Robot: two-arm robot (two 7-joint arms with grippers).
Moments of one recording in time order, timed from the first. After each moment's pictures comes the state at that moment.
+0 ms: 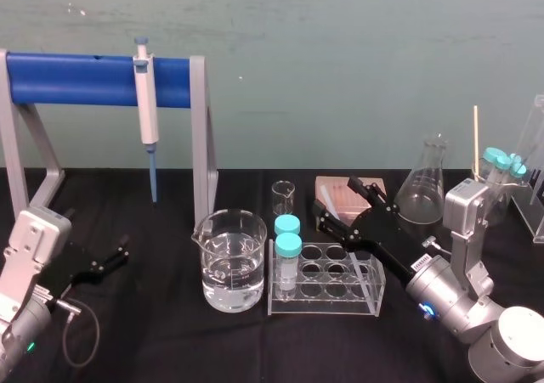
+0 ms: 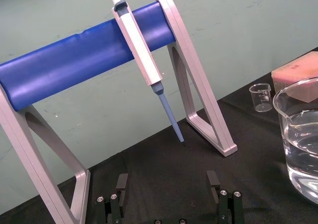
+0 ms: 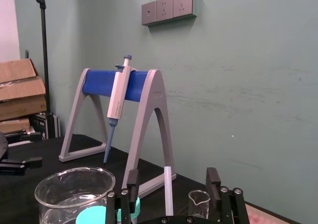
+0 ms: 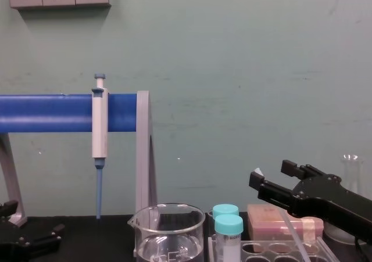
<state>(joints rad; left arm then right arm) -0.20 0.60 0.45 -1.41 -0.25 -0.12 0.03 0.37 0.24 -0.29 -1.08 0.36 -0.39 0.55</state>
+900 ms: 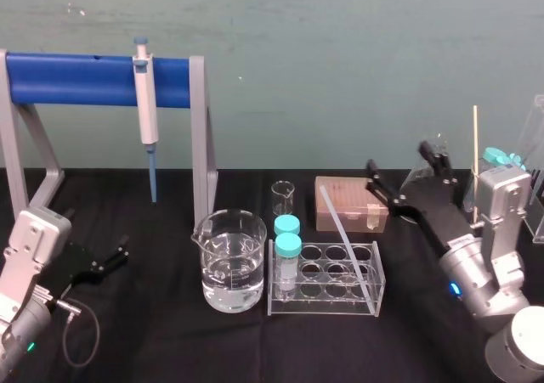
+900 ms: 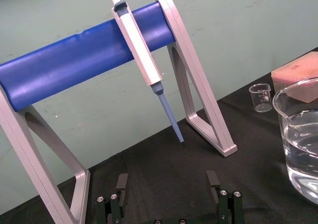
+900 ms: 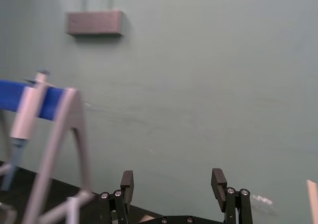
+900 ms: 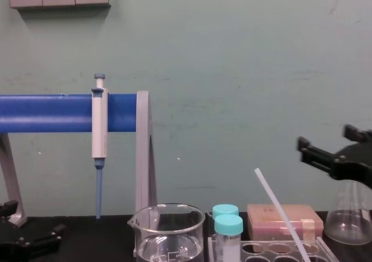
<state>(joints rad) -0.20 0.60 0.45 -1.41 -0.25 -0.12 0.03 0.29 0.21 -0.18 -1.24 0.14 -0.39 0.21</state>
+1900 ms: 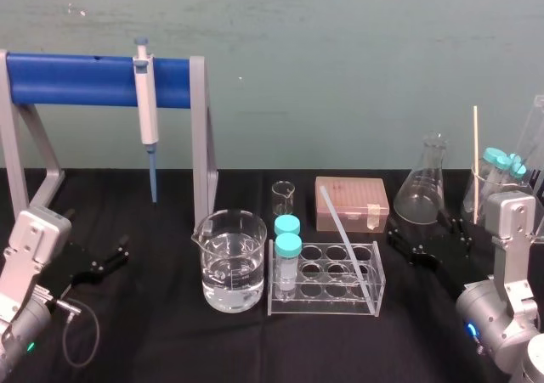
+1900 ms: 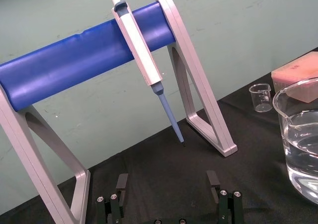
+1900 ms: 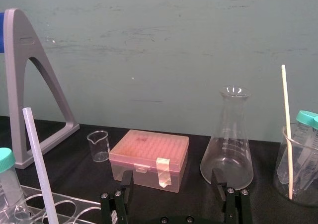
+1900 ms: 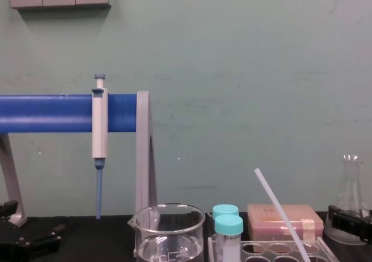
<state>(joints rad) -0.20 0.60 0.45 -1.41 -0.25 -0.12 0.03 0.17 0.19 -0.09 -1.32 0.18 -0.06 0.19</state>
